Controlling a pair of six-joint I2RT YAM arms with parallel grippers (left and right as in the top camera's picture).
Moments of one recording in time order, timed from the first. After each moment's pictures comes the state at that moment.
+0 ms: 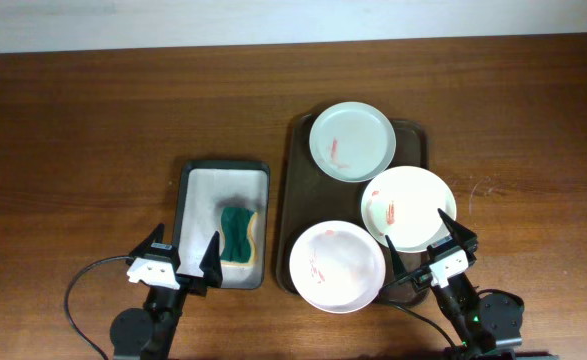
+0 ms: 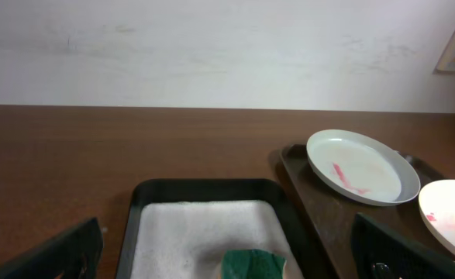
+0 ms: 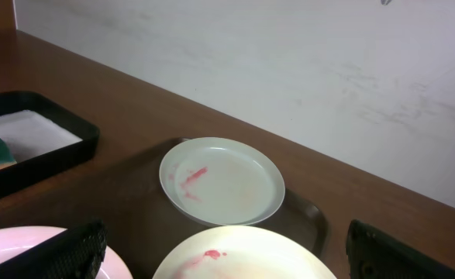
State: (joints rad) left arm -0.08 0.01 0.01 -0.06 0.14 -0.12; right arm 0.07 0.01 0.01 -0.05 -0.31 -0.26
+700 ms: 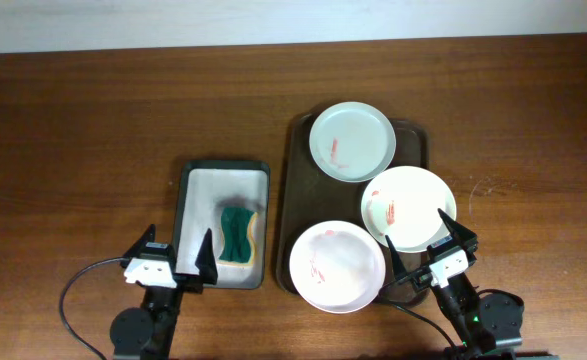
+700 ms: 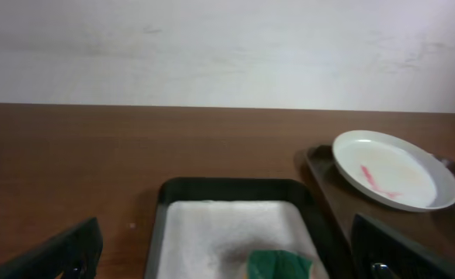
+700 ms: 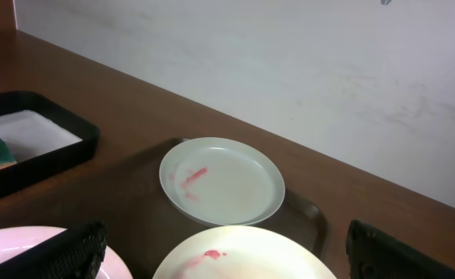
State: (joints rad) left arm -0.08 0.01 0.01 -0.07 0.06 -0.10; right arm 0.07 0.01 0.01 -0.05 -0.31 -0.26
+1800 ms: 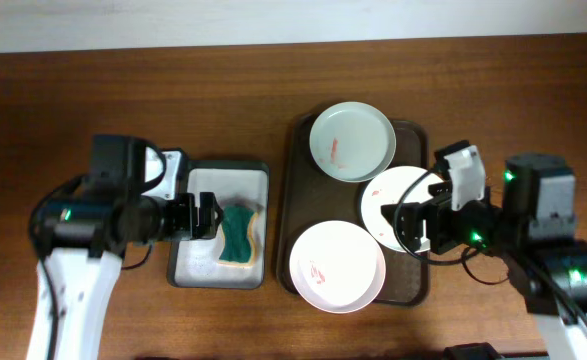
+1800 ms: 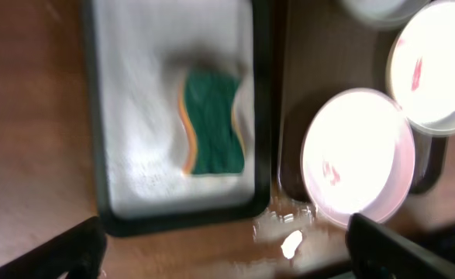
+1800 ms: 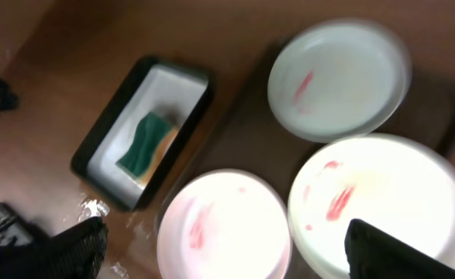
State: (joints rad) left arm -0.09 1.25 1.29 -1.27 0.27 -0.09; right arm 0.07 0.98 1.15 -1.03 -0.53 -0.05
